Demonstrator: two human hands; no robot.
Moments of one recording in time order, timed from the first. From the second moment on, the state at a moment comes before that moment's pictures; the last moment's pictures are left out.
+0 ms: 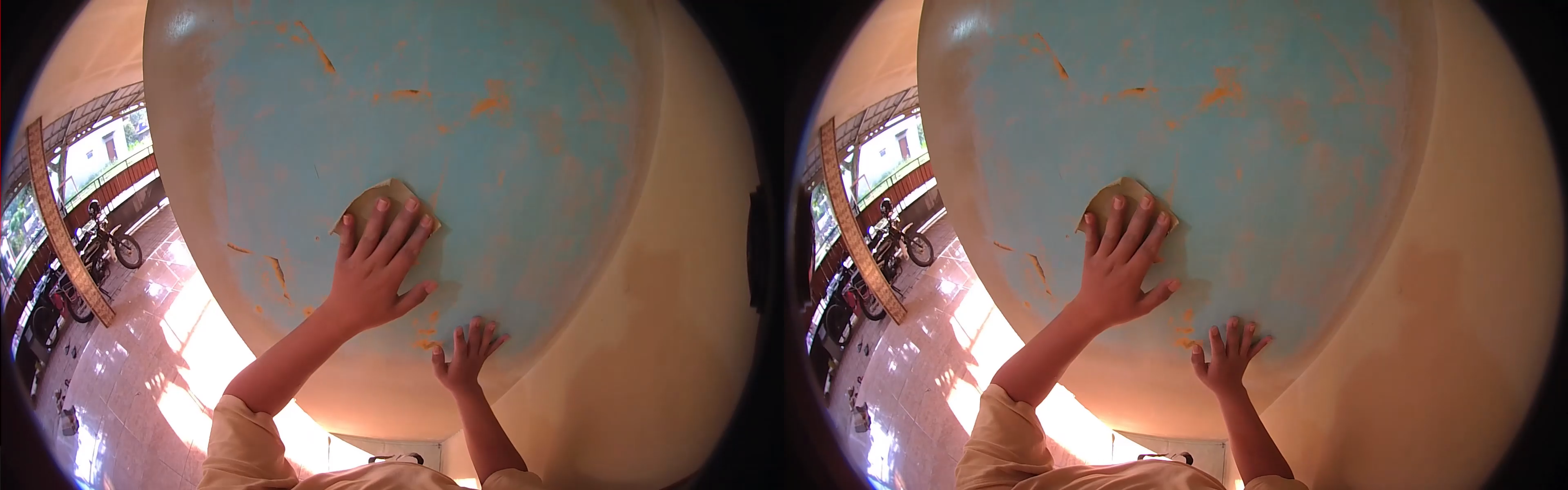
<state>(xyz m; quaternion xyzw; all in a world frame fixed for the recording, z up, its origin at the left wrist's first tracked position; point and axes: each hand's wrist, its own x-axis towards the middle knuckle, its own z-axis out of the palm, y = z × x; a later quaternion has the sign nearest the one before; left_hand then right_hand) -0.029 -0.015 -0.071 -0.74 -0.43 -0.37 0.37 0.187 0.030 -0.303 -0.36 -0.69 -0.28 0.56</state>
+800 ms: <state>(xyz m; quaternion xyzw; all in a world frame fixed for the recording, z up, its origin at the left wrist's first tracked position) 0.003 0.011 -0.032 -0.75 -0.35 -0.27 0.50 0.218 0.048 -0.162 -0.39 -0.60 -0.36 0.59</state>
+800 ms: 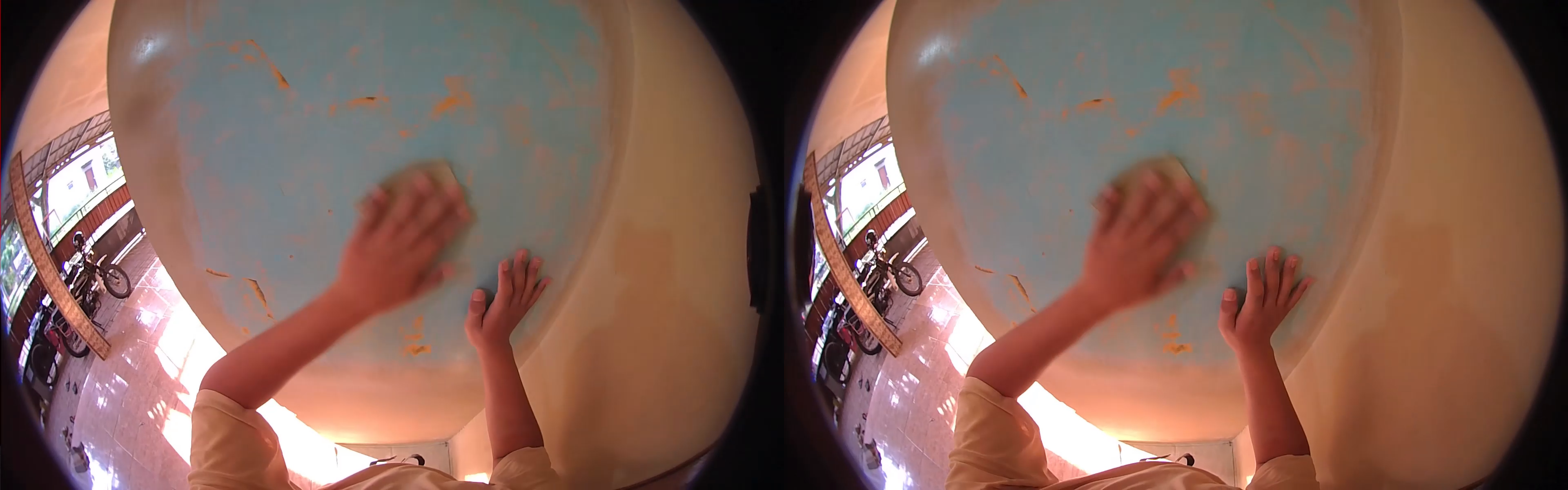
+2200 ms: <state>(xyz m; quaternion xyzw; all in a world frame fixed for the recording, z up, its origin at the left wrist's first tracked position) 0.060 -0.005 -0.127 -0.78 -0.40 -0.32 0.35 0.251 0.050 -0.234 -0.34 -0.62 -0.31 0.63</state>
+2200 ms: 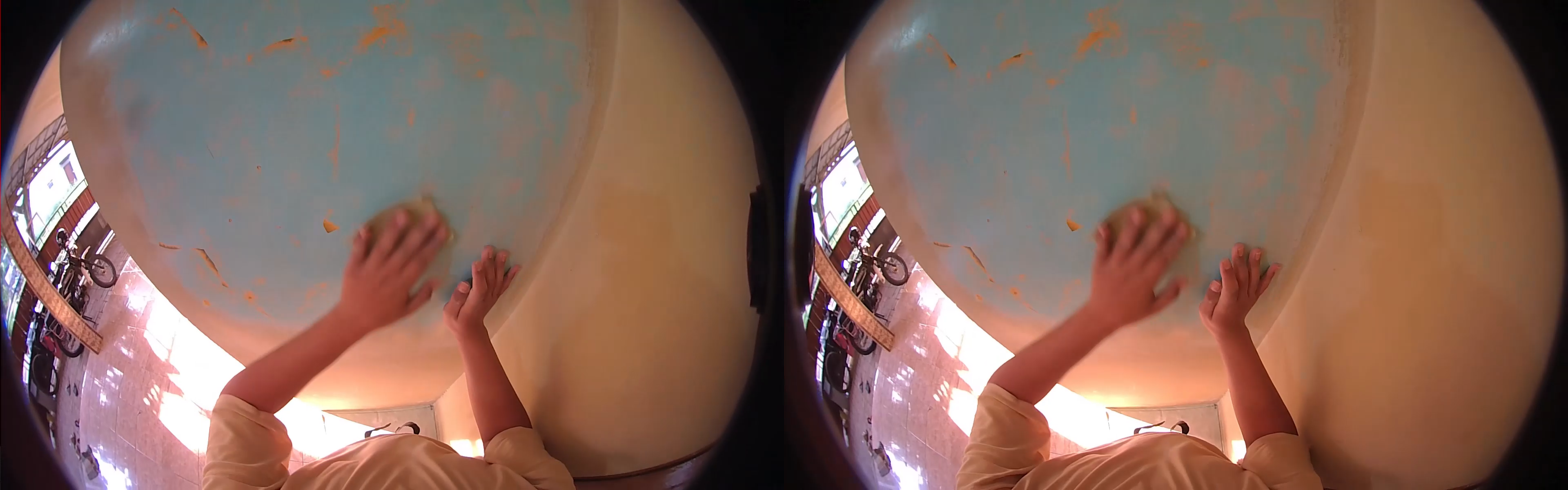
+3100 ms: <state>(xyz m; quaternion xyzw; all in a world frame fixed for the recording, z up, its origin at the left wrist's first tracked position) -0.023 -0.035 -0.338 -0.70 -0.52 -0.46 0.18 0.251 0.044 -0.255 -0.38 -0.61 -0.36 0.60</state>
